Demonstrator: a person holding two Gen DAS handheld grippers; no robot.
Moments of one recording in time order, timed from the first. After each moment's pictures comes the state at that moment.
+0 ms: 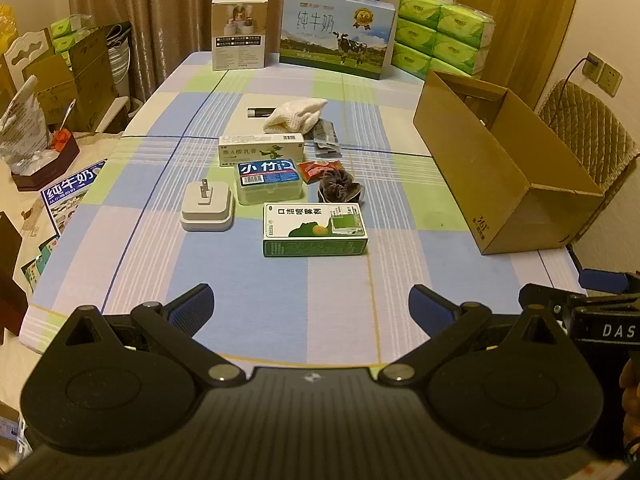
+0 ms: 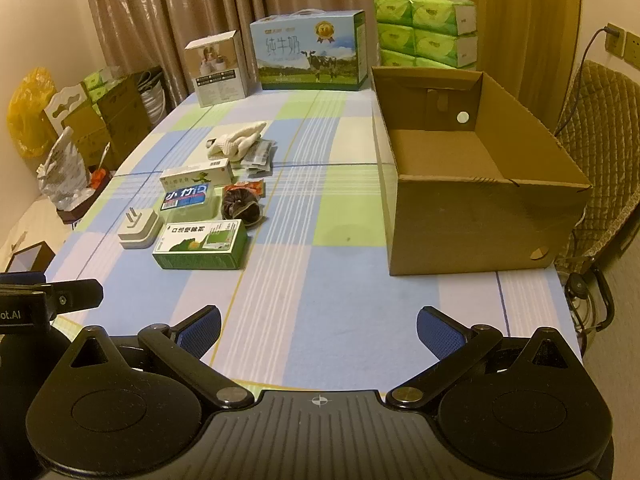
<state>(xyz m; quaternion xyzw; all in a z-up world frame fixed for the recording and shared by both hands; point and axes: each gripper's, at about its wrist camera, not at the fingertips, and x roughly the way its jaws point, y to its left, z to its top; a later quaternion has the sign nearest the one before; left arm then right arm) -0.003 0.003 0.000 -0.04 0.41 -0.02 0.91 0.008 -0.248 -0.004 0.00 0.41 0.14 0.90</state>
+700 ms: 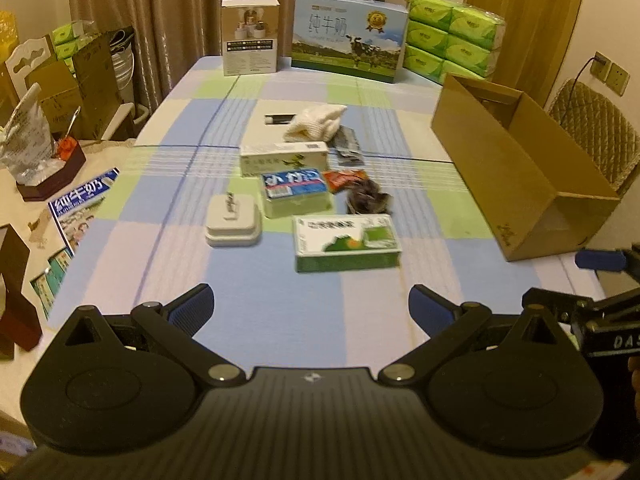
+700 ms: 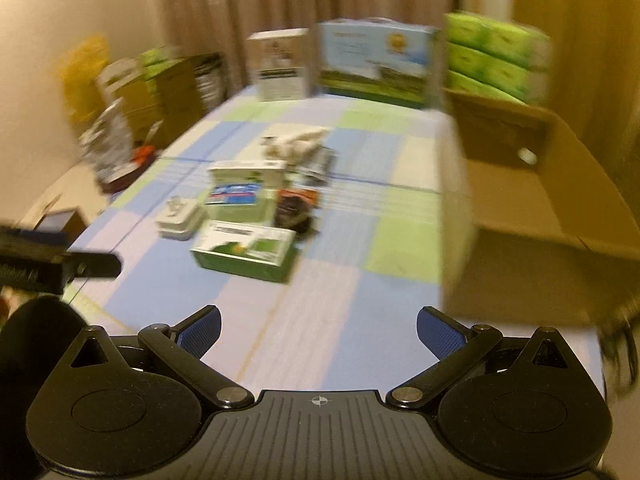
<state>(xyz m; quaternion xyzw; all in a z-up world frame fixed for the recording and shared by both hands) 0.018 0.039 0.001 -0.03 0.41 -0.01 0.91 0.031 -0.211 -0.007 -0.06 0.39 0.24 0.89</state>
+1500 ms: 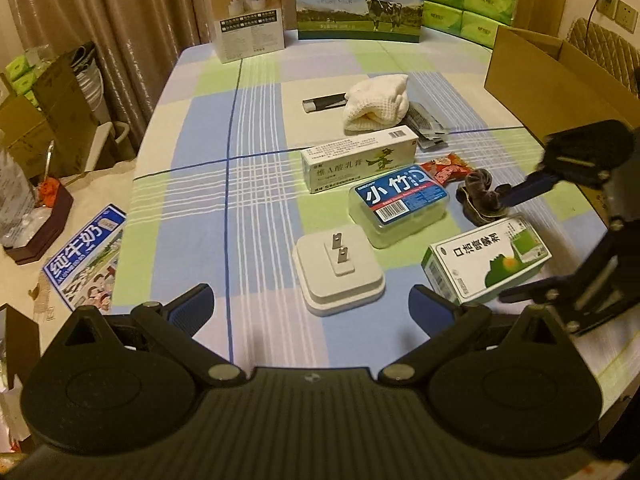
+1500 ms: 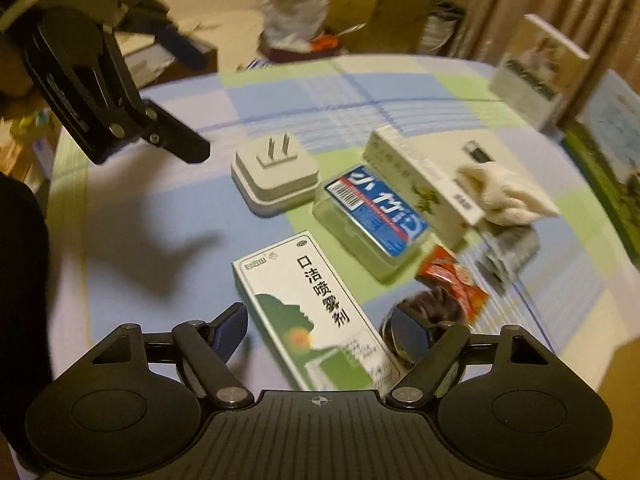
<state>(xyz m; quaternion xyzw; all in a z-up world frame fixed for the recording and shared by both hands) 0.140 0.139 -0.063 0.06 0.44 -0.06 0.89 0.164 -0.056 -0.106 -0.33 0.38 0.48 0.72</state>
